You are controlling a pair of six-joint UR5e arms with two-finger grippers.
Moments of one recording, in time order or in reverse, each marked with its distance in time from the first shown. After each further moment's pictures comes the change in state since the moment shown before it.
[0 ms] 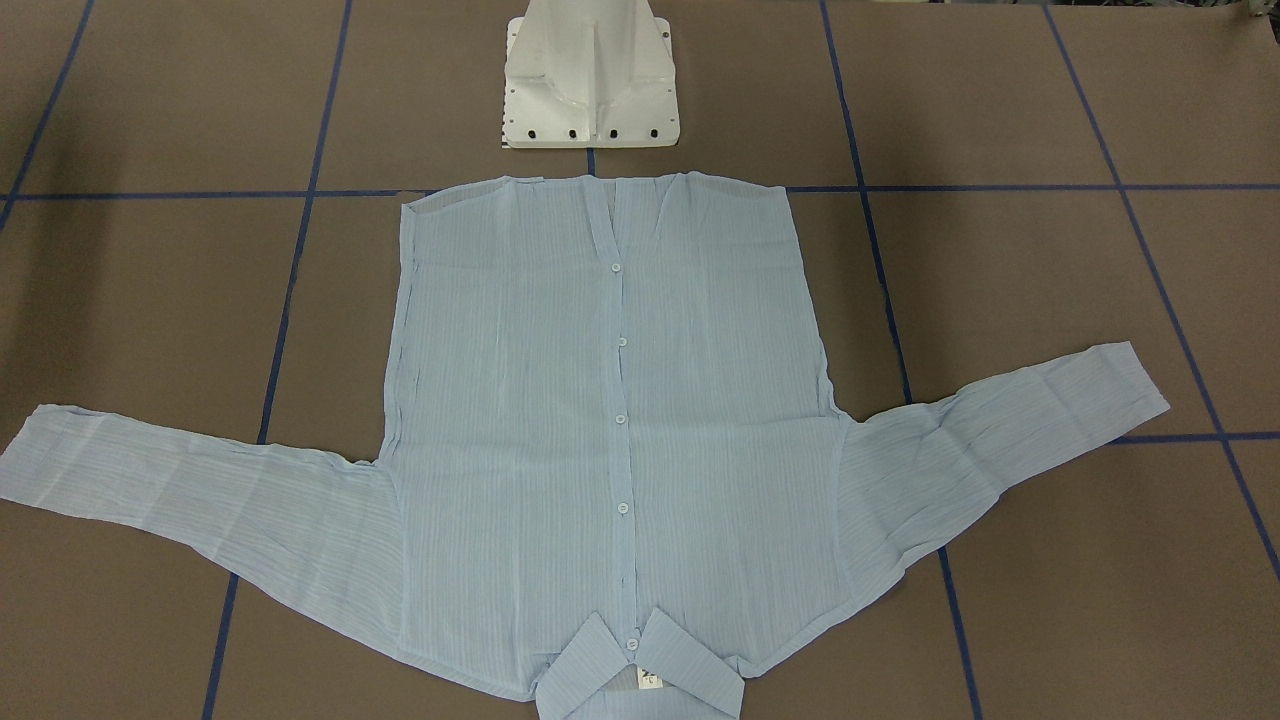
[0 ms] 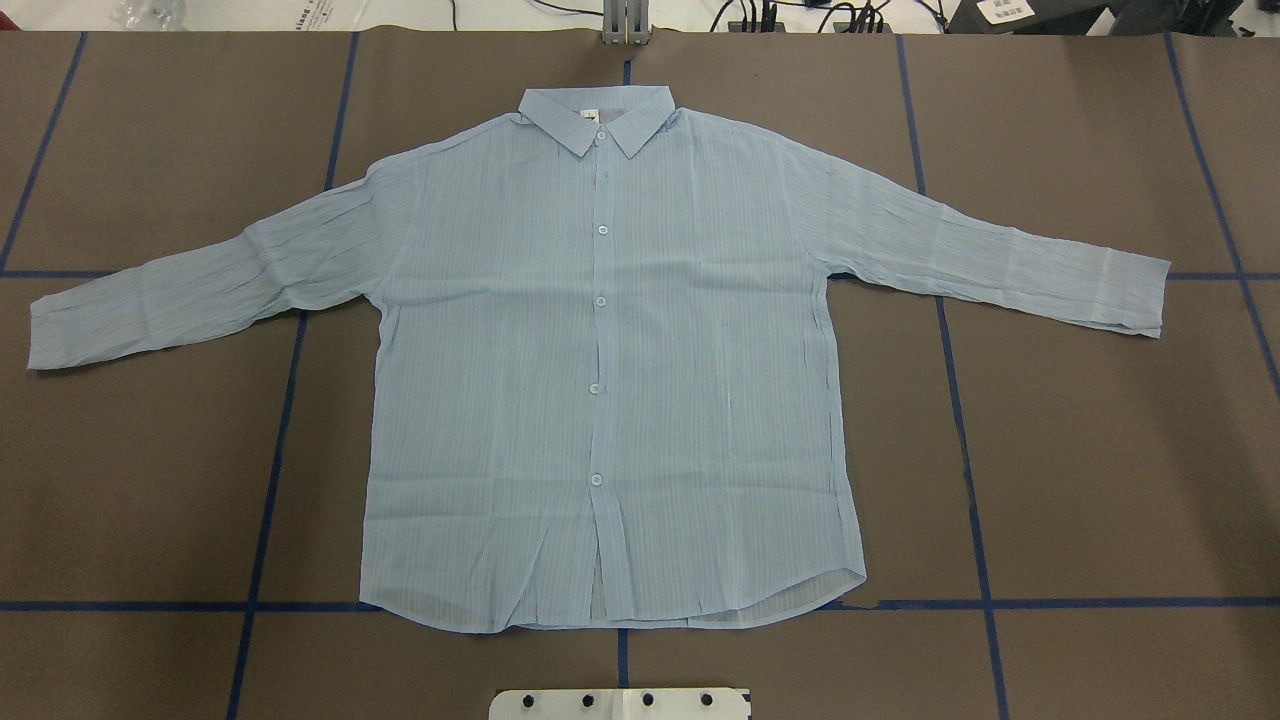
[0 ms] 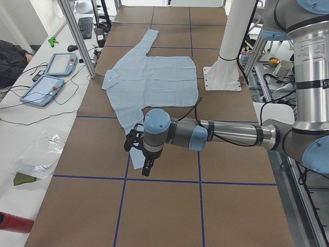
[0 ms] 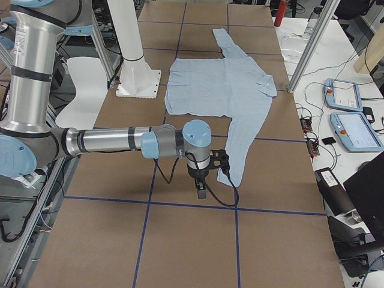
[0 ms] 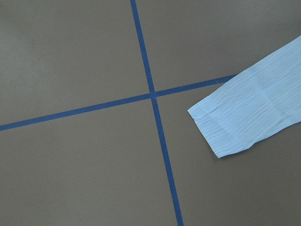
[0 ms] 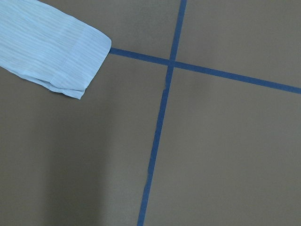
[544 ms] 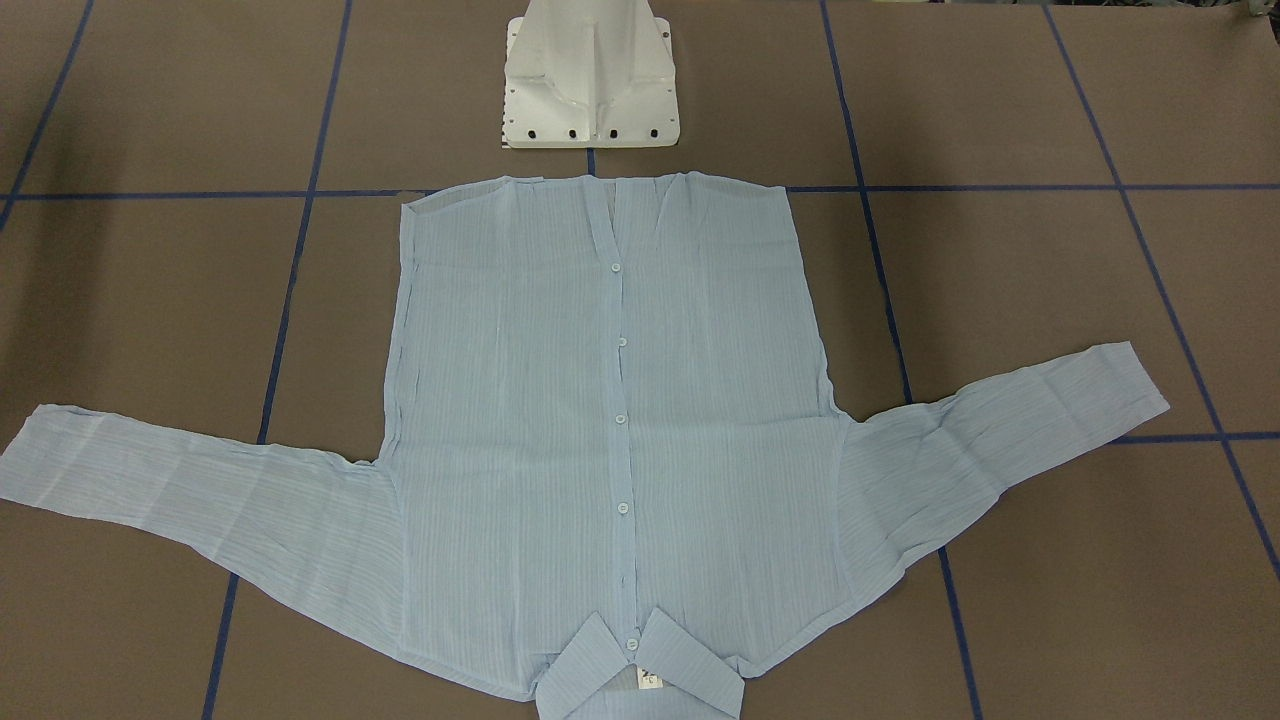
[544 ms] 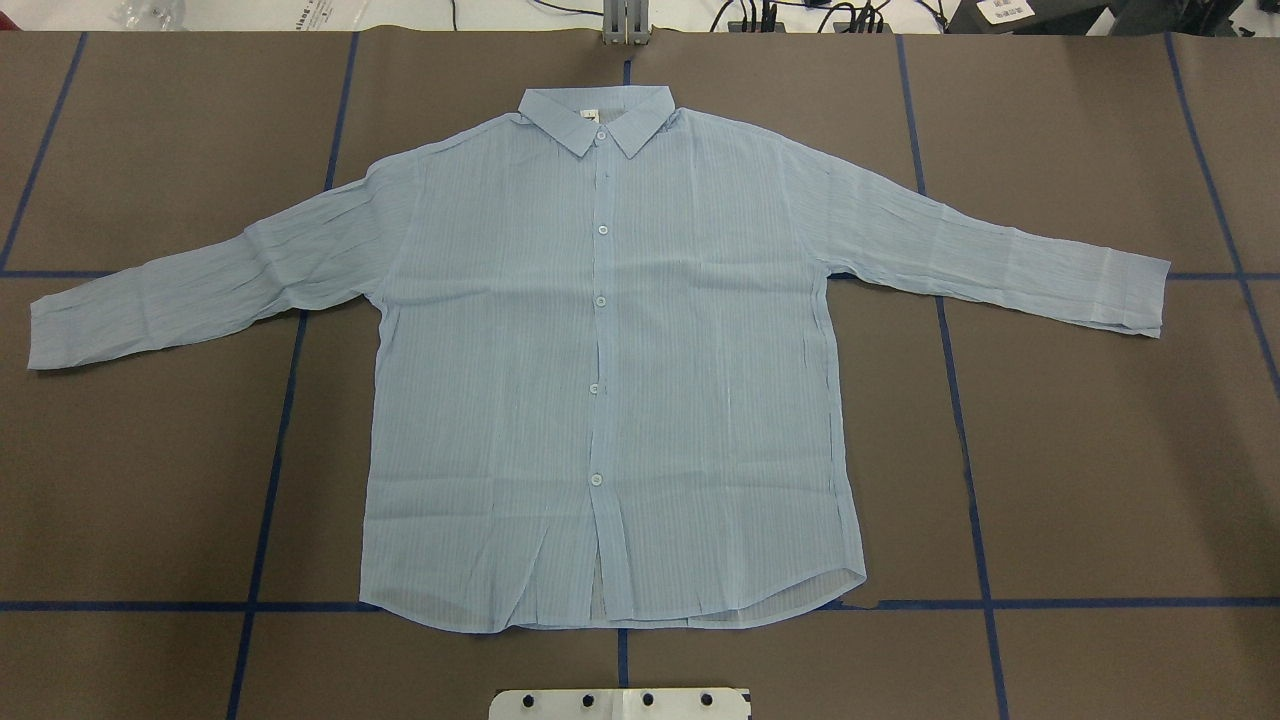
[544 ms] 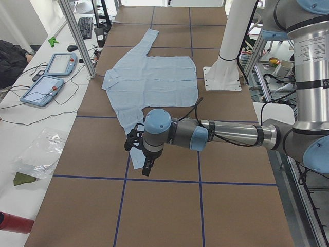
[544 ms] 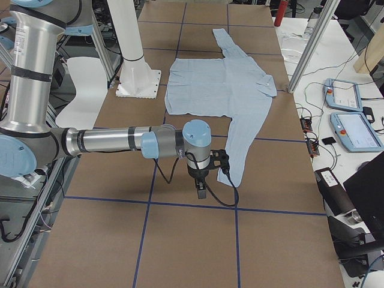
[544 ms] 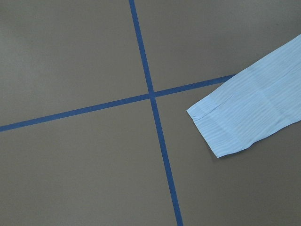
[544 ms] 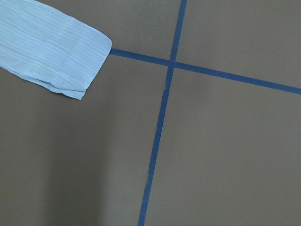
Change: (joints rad) left arm 0.000 0.008 -0.008 -0.025 0.001 0.002; right arm 0.000 0.000 0.006 0.000 0.001 0.002
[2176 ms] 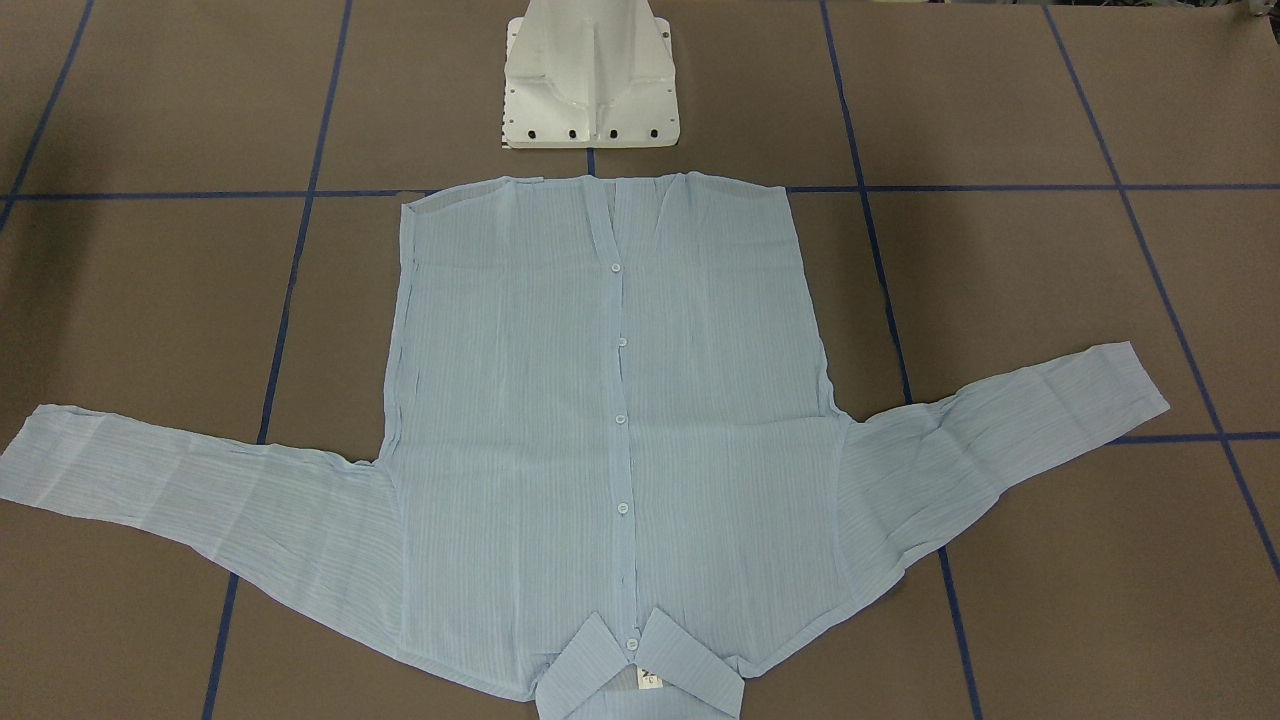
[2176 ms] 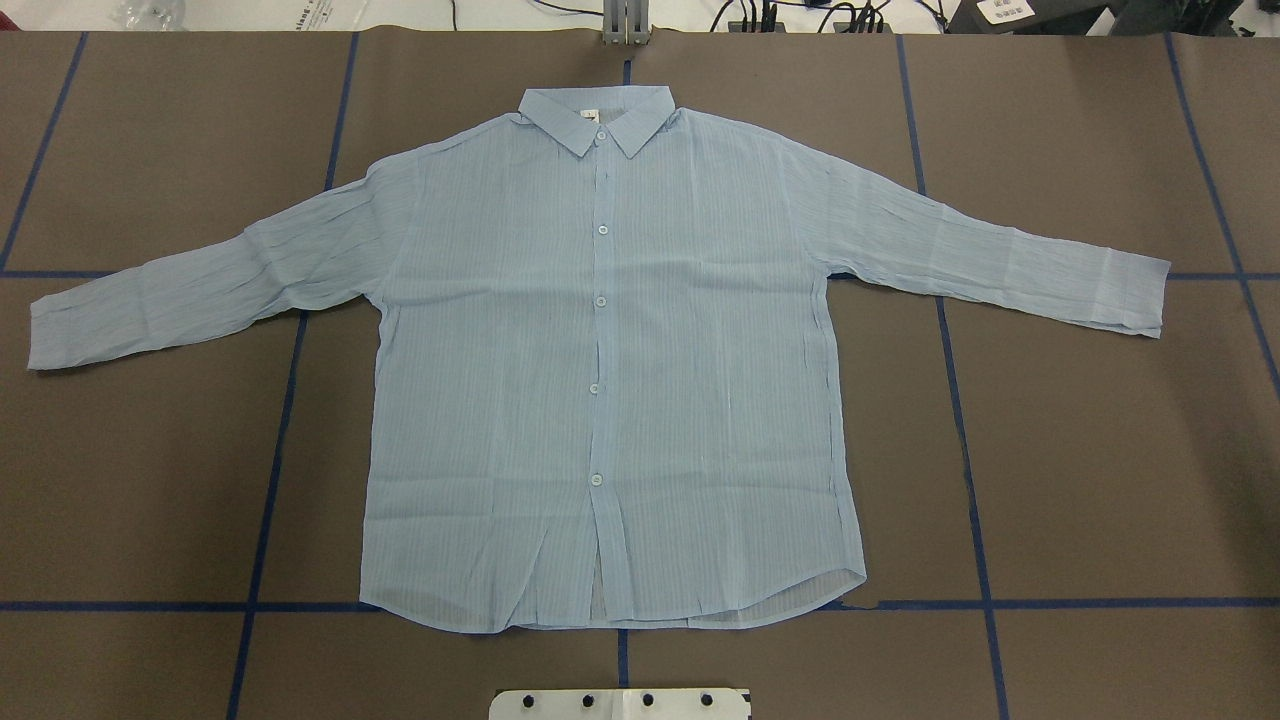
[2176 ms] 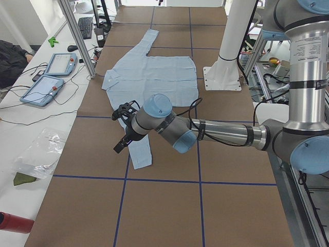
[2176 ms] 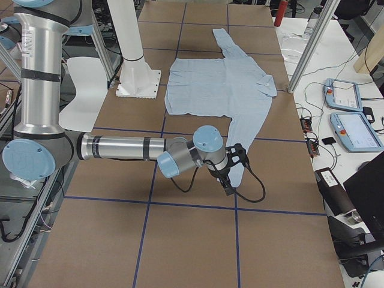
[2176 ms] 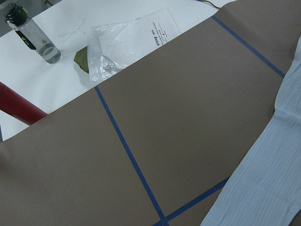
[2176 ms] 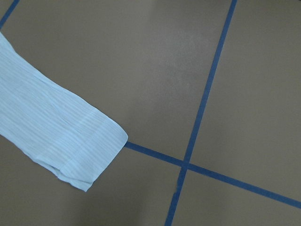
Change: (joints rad) left arm 0.000 -0.085 0.064 -0.472 0.062 -0.009; right arm -0.031 0.130 -0.291 0.542 0.046 0.161
